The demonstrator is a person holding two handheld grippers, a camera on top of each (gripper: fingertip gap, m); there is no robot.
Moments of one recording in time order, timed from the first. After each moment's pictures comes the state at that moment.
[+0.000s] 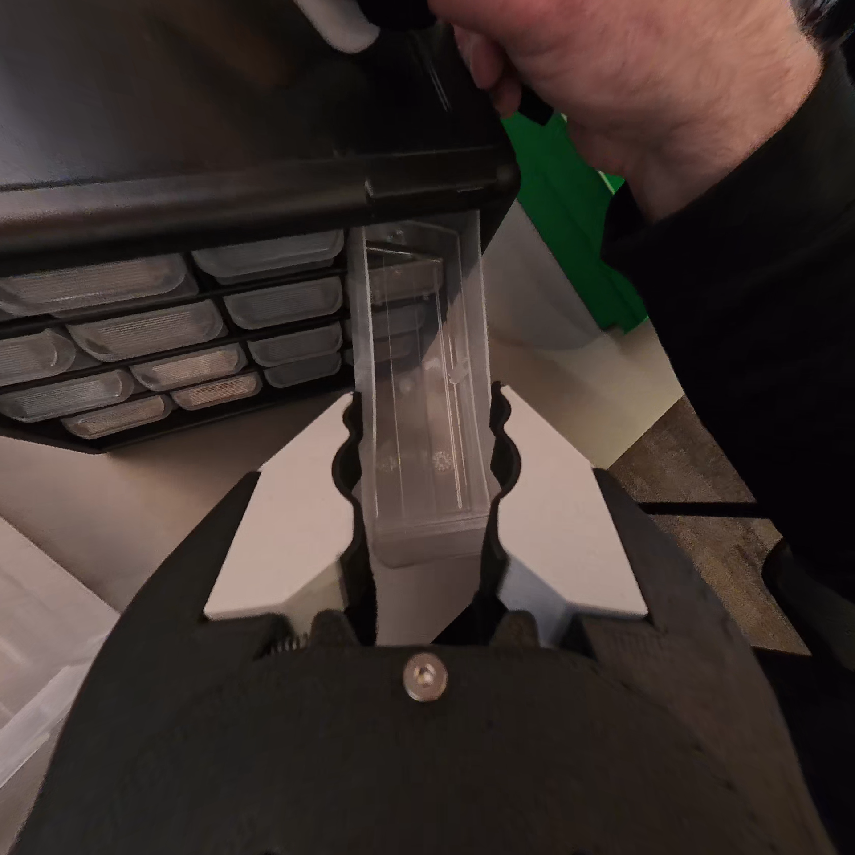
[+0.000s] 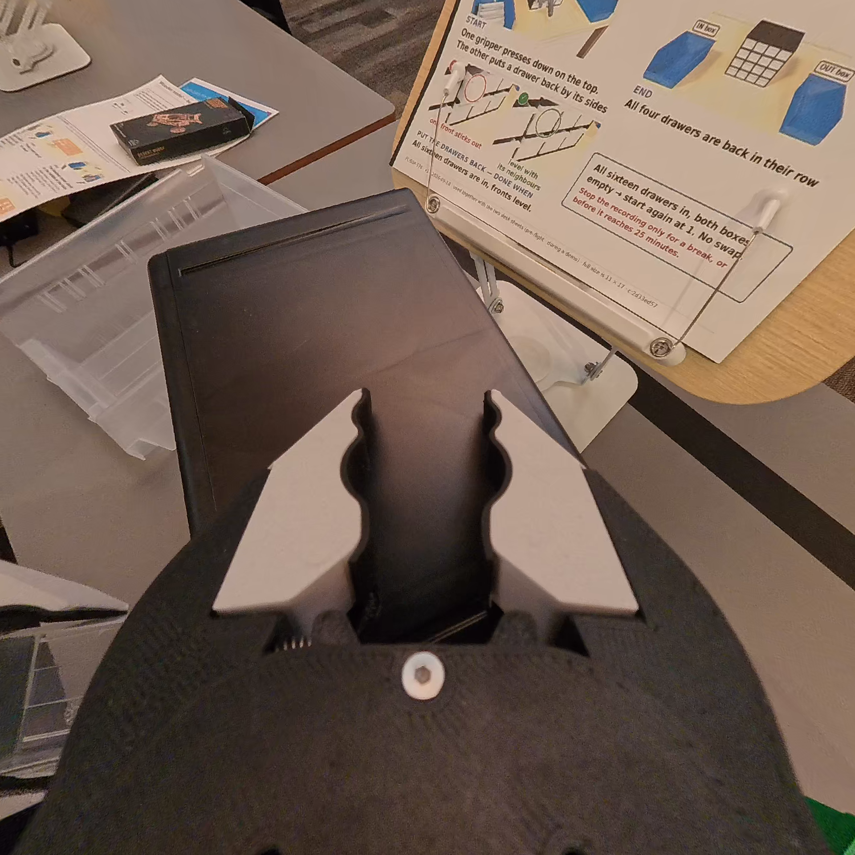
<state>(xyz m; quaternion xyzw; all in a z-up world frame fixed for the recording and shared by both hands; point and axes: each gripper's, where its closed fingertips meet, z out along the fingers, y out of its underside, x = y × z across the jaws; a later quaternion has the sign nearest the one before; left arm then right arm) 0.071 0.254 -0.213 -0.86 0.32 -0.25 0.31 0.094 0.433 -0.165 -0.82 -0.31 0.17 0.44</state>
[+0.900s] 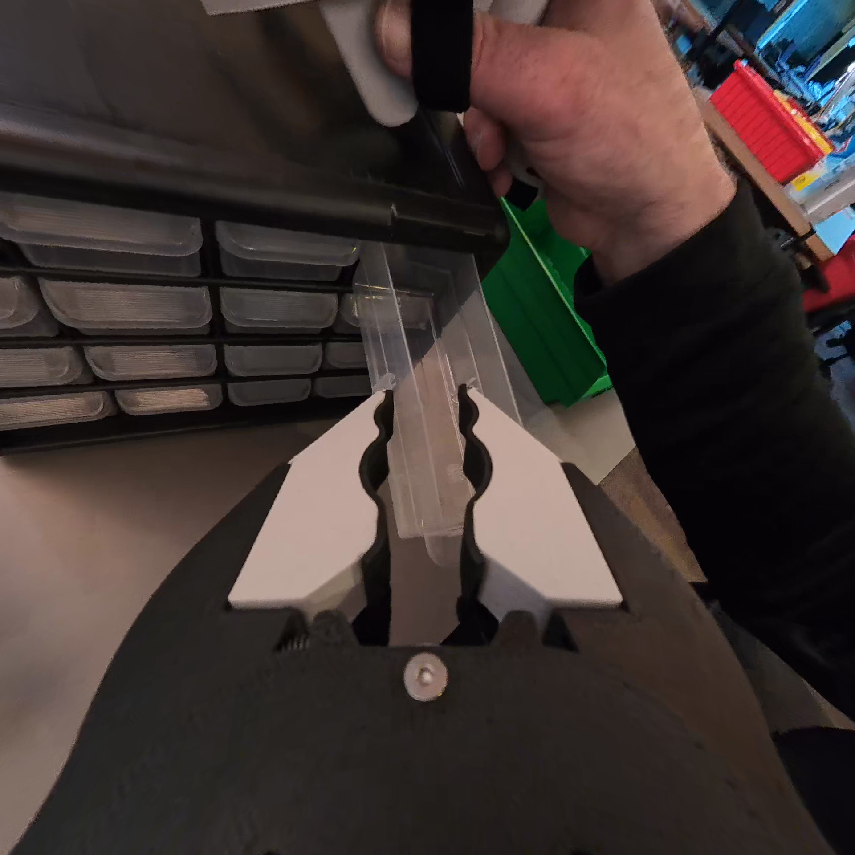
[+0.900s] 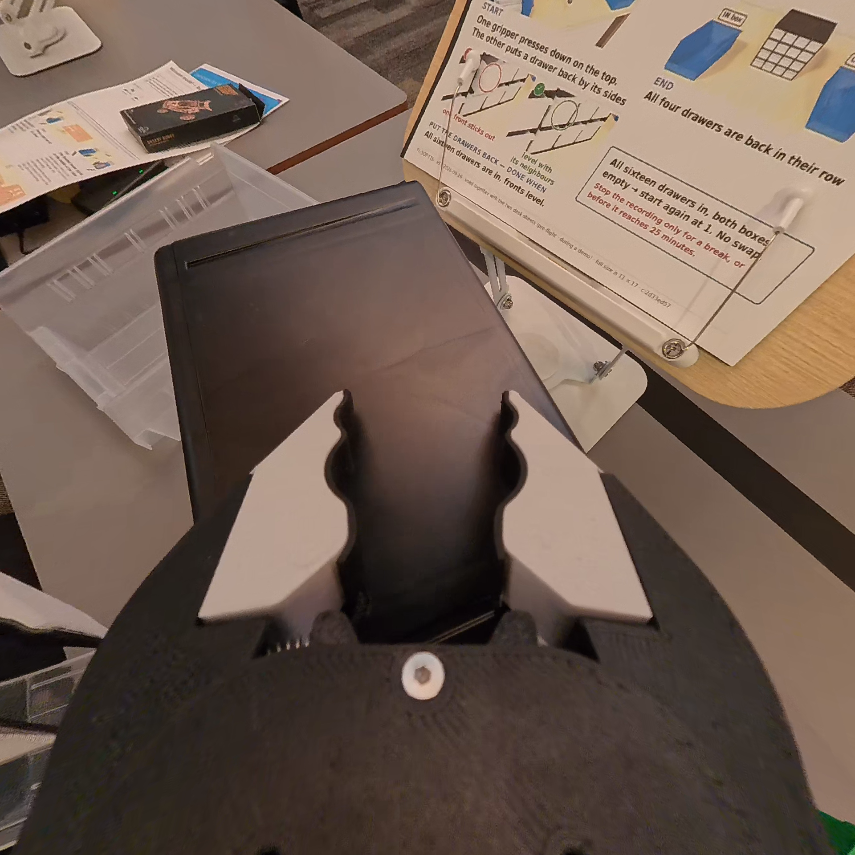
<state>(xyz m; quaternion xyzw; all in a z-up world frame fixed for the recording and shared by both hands) 0.073 0.253 -0.204 -0.83 0.22 -0.35 0.37 0.091 0.431 -0.167 -0.82 -0.32 0.18 0.43</state>
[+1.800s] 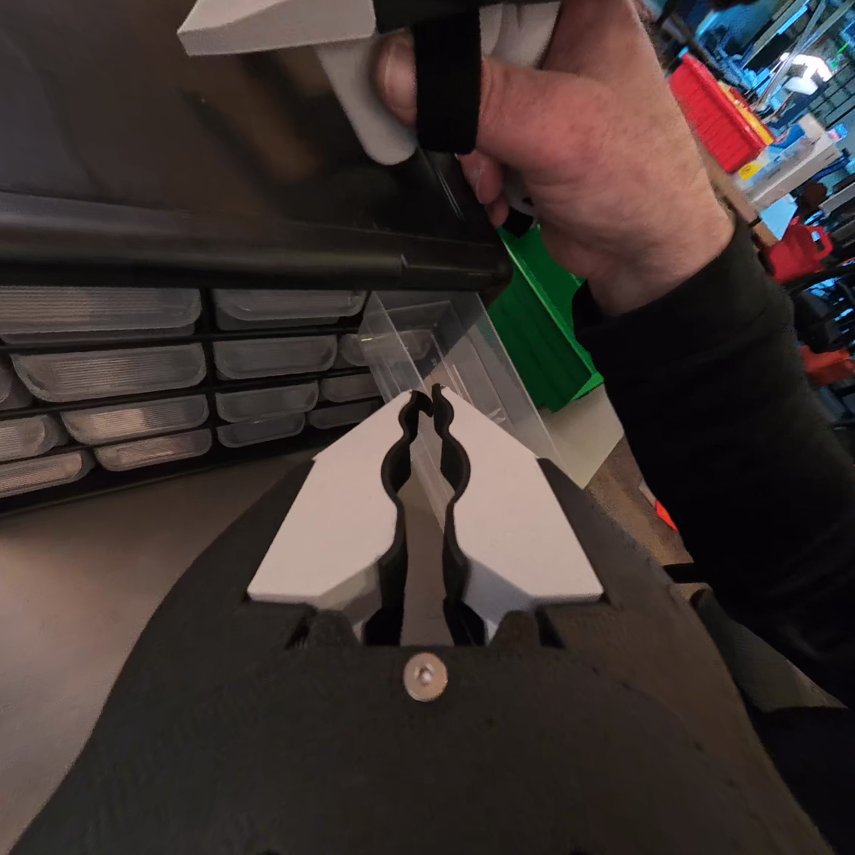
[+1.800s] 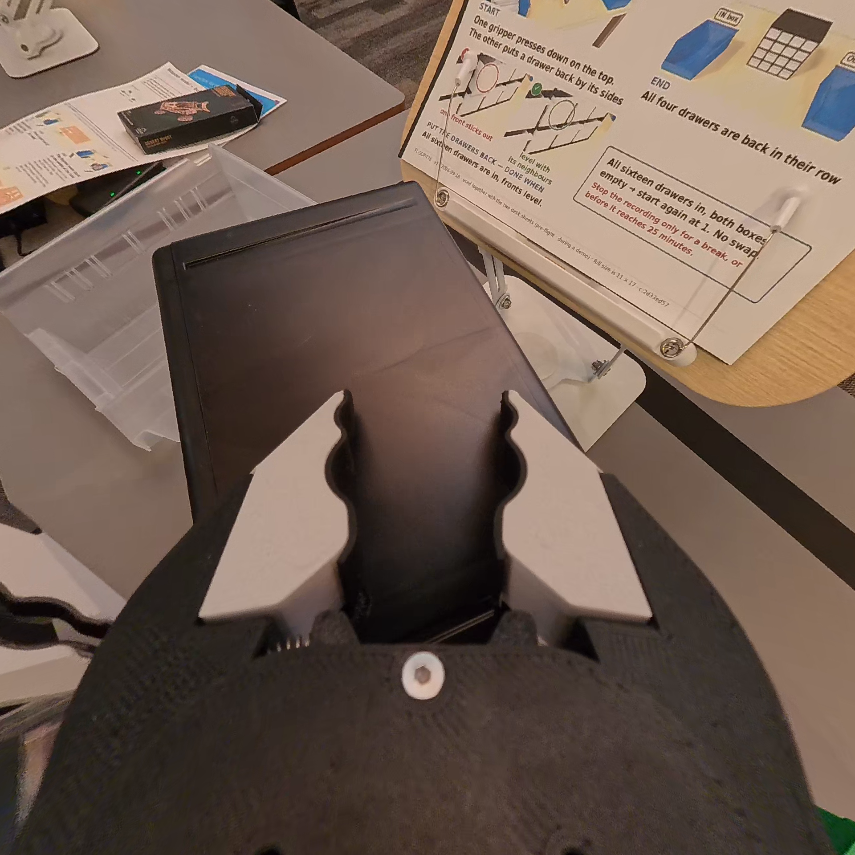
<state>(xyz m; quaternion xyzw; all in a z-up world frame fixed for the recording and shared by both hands) 0.083 0.274 -0.202 -0.82 0.25 -0.39 0.35 0.091 0.432 -0.167 -0.83 -0.32 0.18 0.43</state>
